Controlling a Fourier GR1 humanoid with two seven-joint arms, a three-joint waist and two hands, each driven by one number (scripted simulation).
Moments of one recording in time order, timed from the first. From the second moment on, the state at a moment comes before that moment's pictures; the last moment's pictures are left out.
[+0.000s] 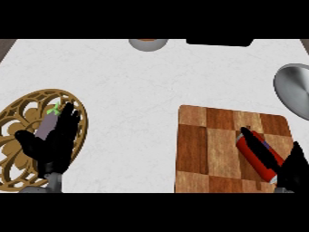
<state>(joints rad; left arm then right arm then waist) -0.01 0.20 -0.16 -1.49 0.32 0.32 0.08 0.12 -0.13 0.06 -1.70 0.85 -0.28 1.13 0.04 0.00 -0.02</state>
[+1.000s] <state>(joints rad) 0.04 0.19 -0.13 -1.48 0.33 0.31 0.04 -0.15 -0.01 0.03 -1.65 1.02 0.01 1.23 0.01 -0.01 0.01</state>
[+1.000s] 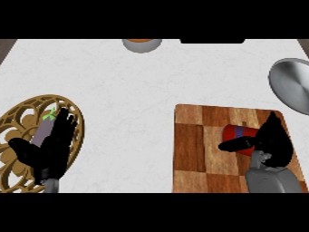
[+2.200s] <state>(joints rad) 0.04 0.17 -0.12 -1.49 0.31 0.29 0.06 -0.12 -0.26 0.38 -1.70 0.97 0.29 0.52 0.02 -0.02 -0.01</state>
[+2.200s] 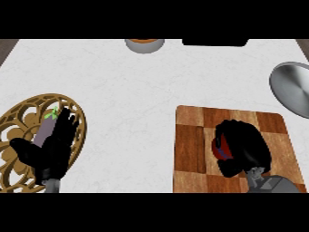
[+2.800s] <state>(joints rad) 0.10 0.17 -0.10 -1.52 0.30 0.31 0.04 0.11 -0.58 0.21 -2.01 0.83 0.05 -0.02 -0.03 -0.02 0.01</state>
